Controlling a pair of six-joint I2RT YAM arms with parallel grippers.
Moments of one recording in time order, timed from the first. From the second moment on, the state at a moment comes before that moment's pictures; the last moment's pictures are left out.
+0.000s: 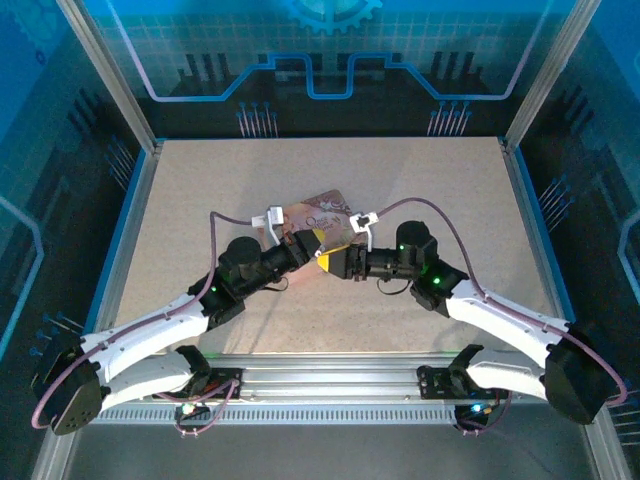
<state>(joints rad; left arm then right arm) -0.77 1.03 0.60 0.35 0.05 -1.15 0.71 1.13 0.66 0.32 -0.65 0.80</state>
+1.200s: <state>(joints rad) -0.77 1.04 0.58 0.39 0.05 -1.16 0.71 1.17 0.68 0.33 -0.64 0.83</state>
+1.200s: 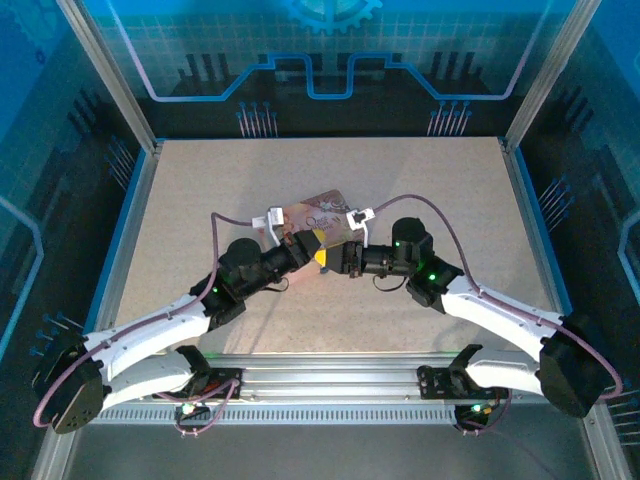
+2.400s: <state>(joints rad) -0.66 0.96 0.65 -0.11 0.02 -1.00 0.68 1.00 0.70 -0.21 -0.43 0.58</state>
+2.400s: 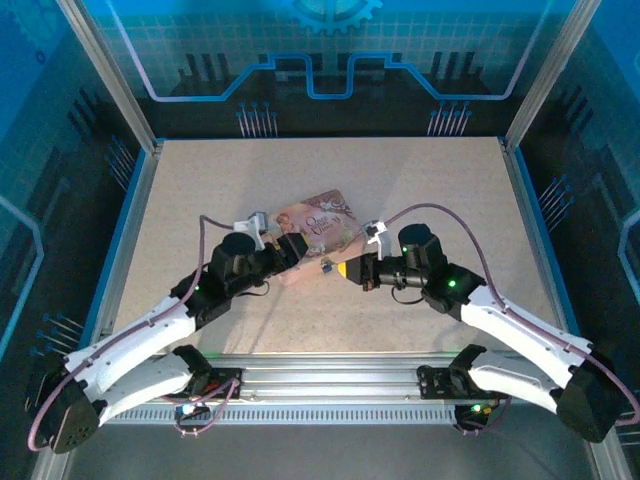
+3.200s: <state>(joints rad) -0.75 1.27 0.70 -0.20 0.08 -0.93 0.57 0.94 0.65 -0.43 -0.34 0.49</state>
